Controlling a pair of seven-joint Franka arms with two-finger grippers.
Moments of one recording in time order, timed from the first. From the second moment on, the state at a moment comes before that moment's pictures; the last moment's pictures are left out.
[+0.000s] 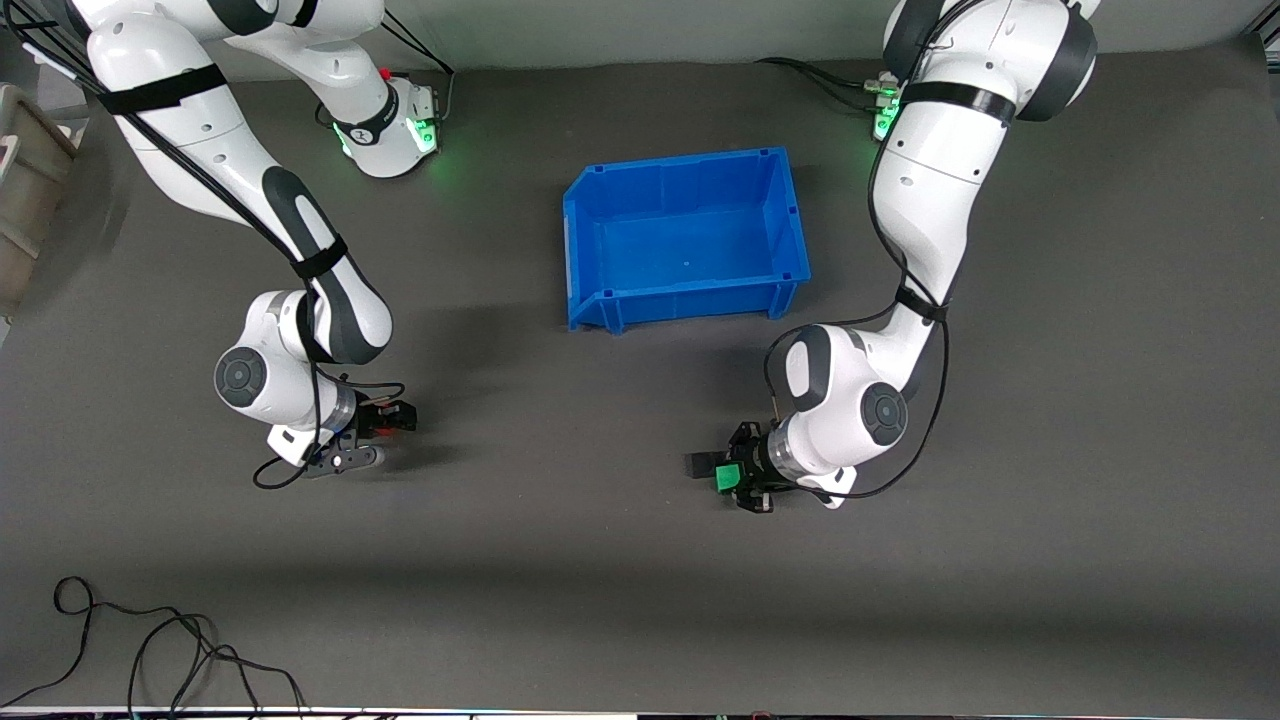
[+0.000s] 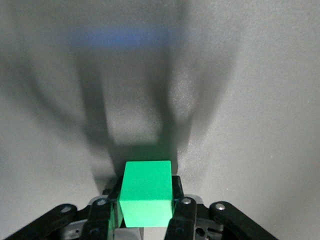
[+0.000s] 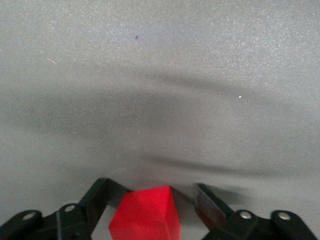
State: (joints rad) left arm -0.47 0.89 0.00 -1.44 -0.66 2.51 -1.63; right arm 0.13 0.56 -0.04 -2.03 0.18 2.53 -0.22
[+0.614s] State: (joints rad) left arm -0.45 0.89 0.03 -1.39 -0.61 2.33 -1.64; right arm 0.13 0.54 -0.04 -2.02 0.18 2.49 -0.22
